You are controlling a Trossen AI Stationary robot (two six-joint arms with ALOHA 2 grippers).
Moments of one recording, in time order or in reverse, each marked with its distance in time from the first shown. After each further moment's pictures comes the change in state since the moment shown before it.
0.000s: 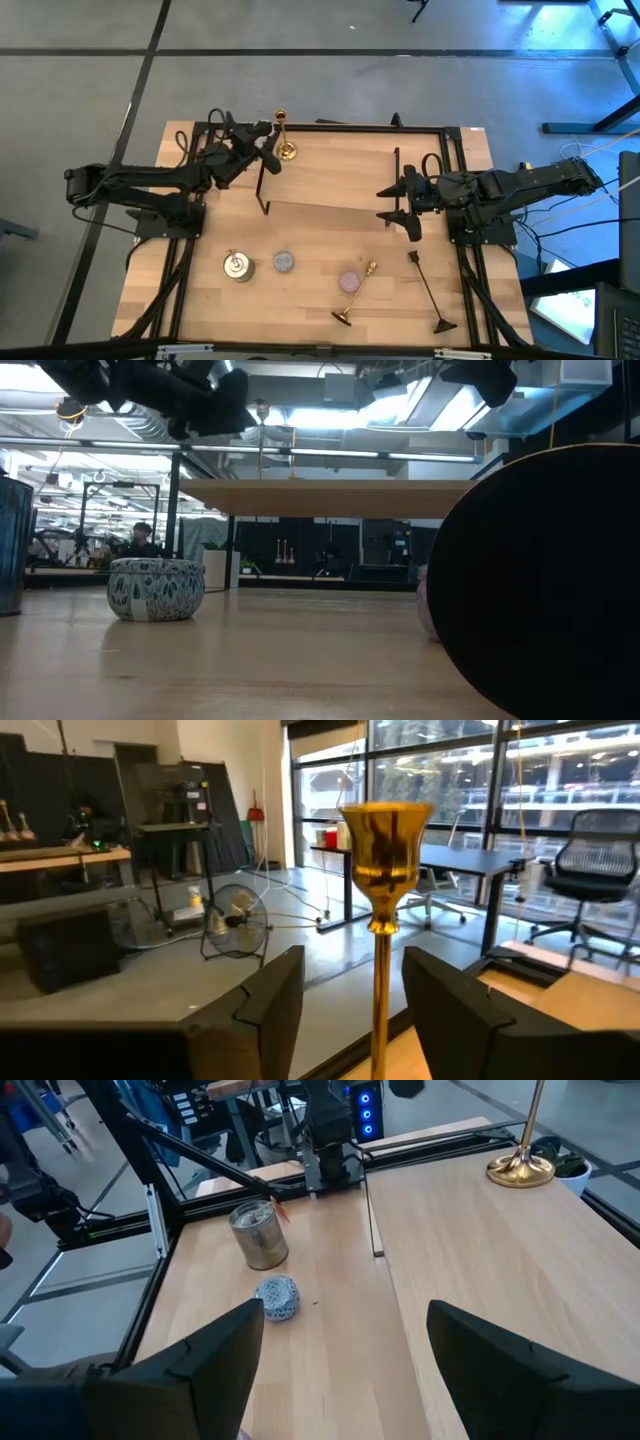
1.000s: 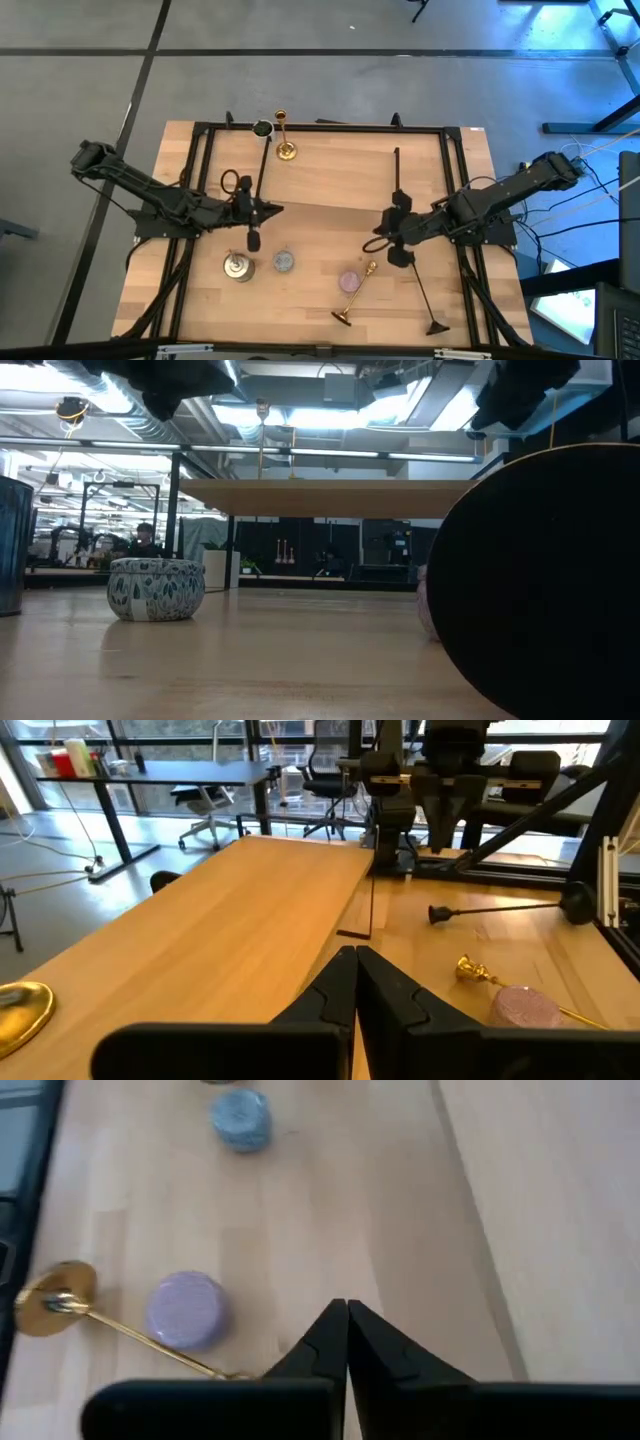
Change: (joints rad) left arm -0.636 -0.065 0.000 -0.350 -0.019 -0.161; right arm 0.199 0.317 0.140 -0.356 0.143 0.169
